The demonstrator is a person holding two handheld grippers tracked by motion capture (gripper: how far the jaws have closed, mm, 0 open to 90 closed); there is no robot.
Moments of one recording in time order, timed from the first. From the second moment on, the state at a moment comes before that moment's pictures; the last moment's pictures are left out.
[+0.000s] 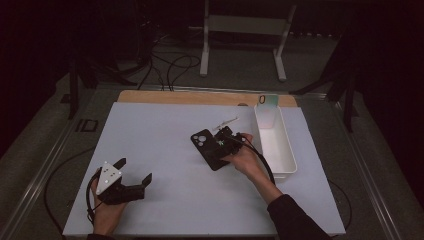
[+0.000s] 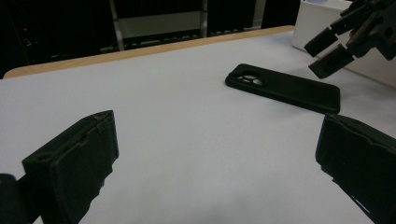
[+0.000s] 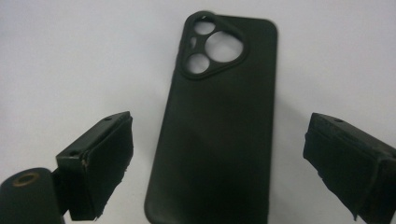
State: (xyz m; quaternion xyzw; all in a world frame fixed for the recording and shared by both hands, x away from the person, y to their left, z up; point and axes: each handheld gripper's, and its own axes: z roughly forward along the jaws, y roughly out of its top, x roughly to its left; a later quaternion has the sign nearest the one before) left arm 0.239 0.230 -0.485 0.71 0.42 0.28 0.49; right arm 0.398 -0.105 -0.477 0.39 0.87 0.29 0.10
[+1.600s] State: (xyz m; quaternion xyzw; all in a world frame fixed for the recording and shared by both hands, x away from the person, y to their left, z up) left arm 0.239 0.229 -0.486 0.71 0.42 0.28 0.49; right arm 0.396 -0.095 -0.511 0.39 0.89 0.21 0.09
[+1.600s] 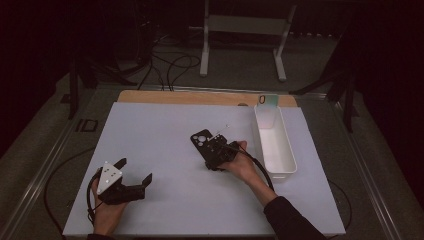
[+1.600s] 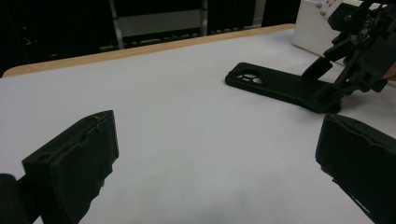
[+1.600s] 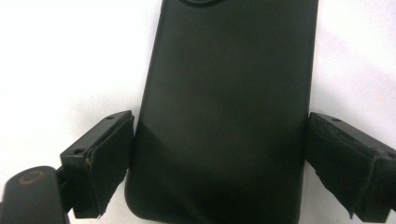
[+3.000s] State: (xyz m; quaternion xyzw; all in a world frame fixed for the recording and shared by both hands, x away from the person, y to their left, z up) left arm 0.263 0.205 -0.469 0.71 0.44 0.21 0.51; right arm 0.363 -0.115 -0.459 0.38 0.86 0.34 0.09
